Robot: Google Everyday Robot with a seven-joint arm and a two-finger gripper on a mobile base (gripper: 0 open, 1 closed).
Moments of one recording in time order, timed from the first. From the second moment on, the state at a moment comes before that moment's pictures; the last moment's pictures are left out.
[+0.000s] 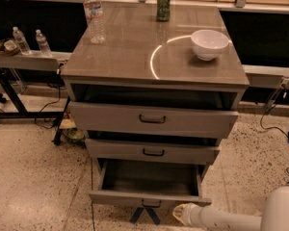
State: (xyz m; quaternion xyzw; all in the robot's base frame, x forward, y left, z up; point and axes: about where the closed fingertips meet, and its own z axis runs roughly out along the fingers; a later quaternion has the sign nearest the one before) arm 0.467 -0.171 0.146 -0.55 0.78 0.08 0.30
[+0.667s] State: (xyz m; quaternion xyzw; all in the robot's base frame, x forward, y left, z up) arm 0.498 -0.170 0.151 -0.55 0.76 0.06 0.34
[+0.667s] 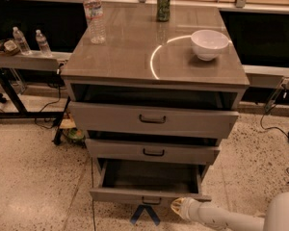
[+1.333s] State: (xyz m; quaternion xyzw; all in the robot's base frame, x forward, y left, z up) arm 0.527 -0.174 0.154 -0.54 0.75 0.03 0.38
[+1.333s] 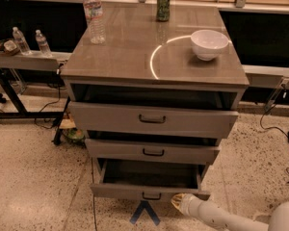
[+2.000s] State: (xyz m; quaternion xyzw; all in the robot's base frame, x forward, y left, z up) arm 0.589 -0.143 0.165 -0.57 0.70 0.00 0.43
